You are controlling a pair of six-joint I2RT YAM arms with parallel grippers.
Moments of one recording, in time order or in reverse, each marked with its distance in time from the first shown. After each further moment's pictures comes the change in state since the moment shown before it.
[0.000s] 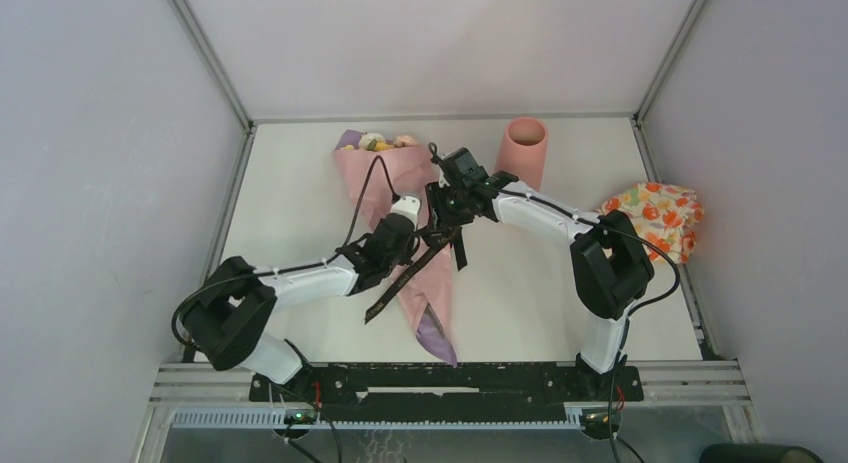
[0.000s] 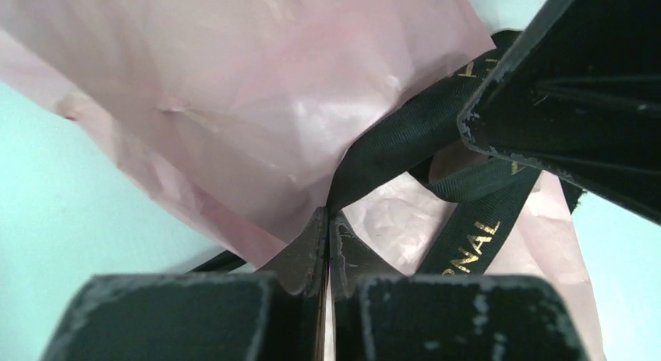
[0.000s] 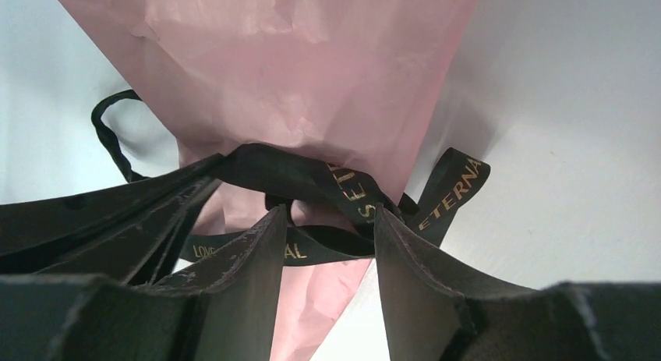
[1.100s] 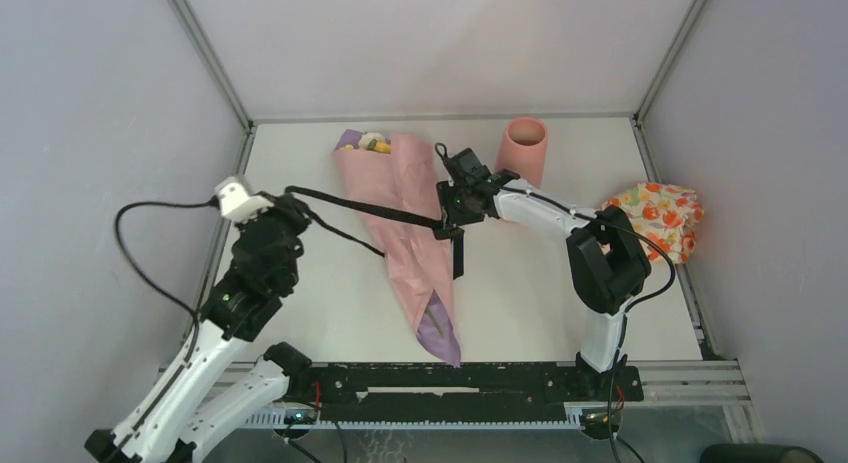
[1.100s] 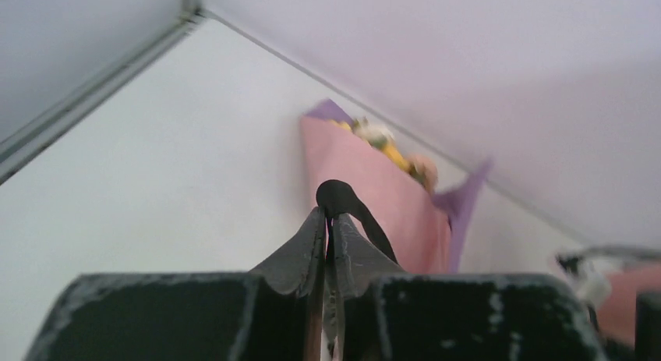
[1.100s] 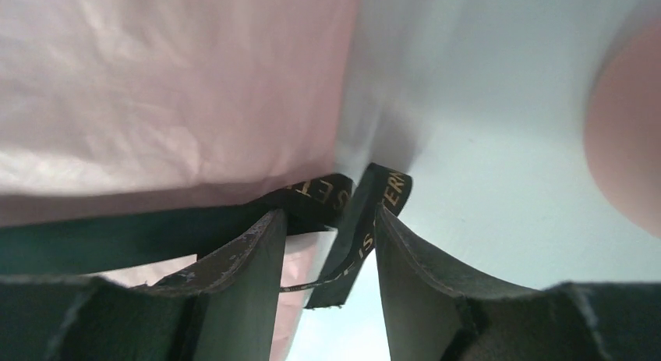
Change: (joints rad) left arm 0.191 -0.813 0.099 -0.363 -0.425 -0.249; right arm -0.027 0.030 0.000 -0.031 0.106 -0.003
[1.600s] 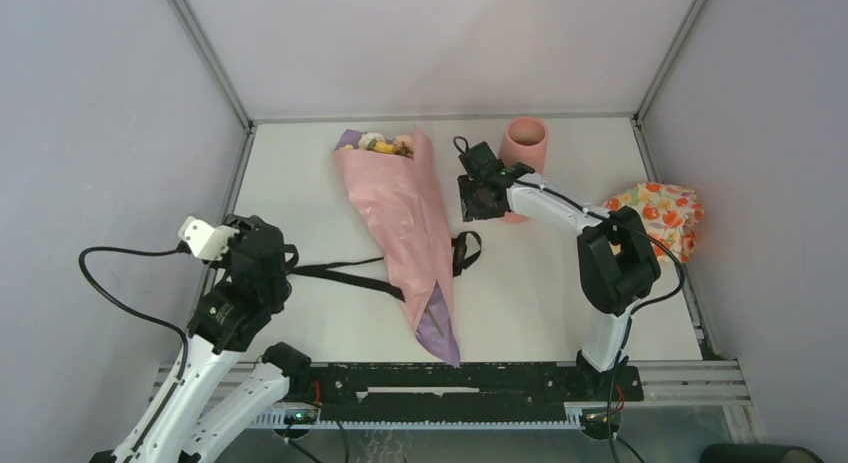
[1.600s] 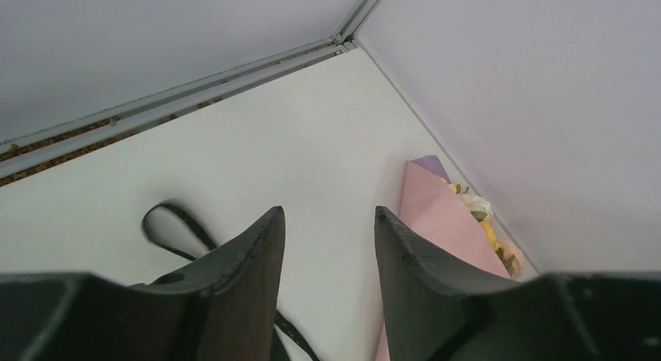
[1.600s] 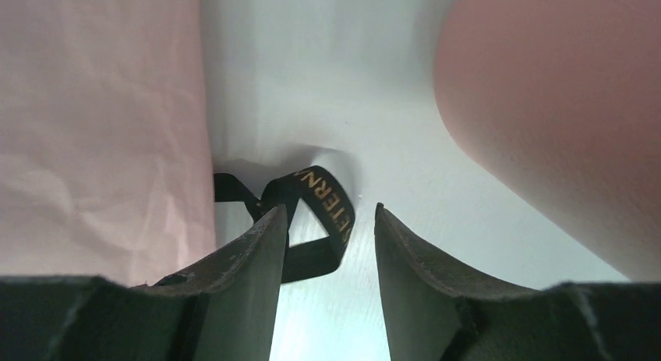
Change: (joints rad) left arm 0.109 -0.095 0.000 -0.364 -0.323 -0.392; right arm -0.063 -0.019 -0.001 -0.095 0.147 0.005
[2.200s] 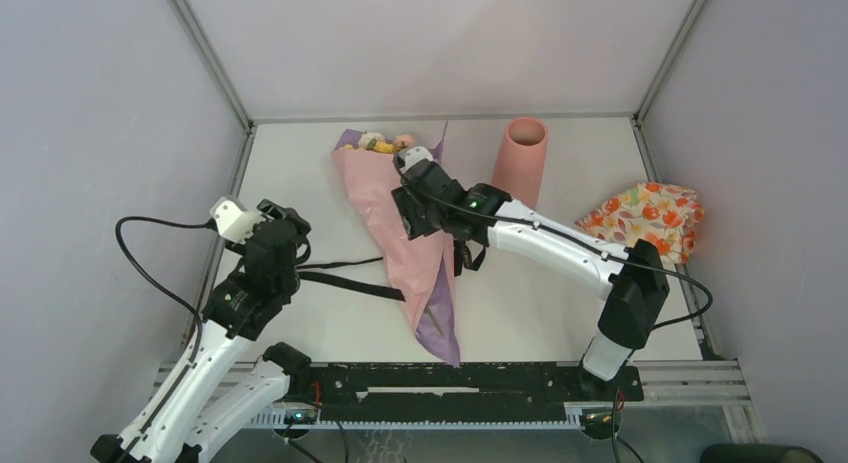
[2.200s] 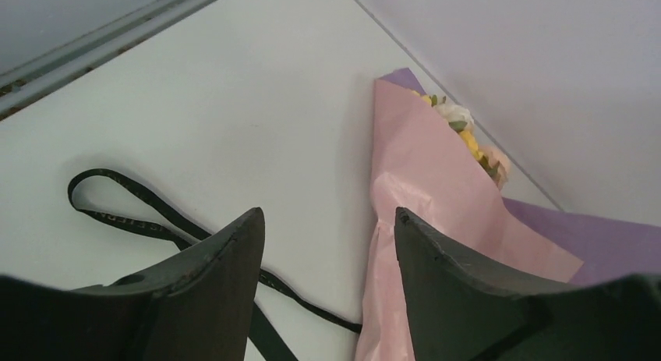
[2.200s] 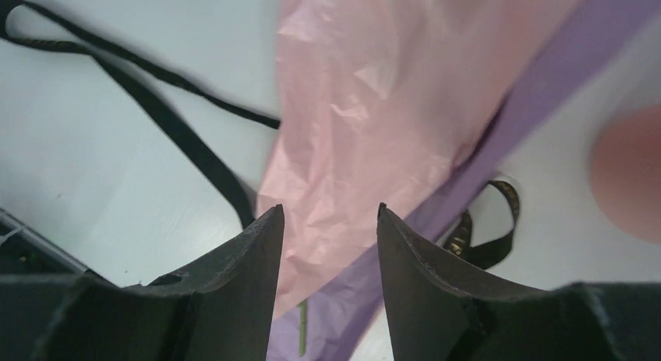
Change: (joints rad) left arm 0.000 0.068 -0.019 0.059 0.219 0.049; right arm 0.352 -0.174 0.131 -0.014 0.101 -0.040
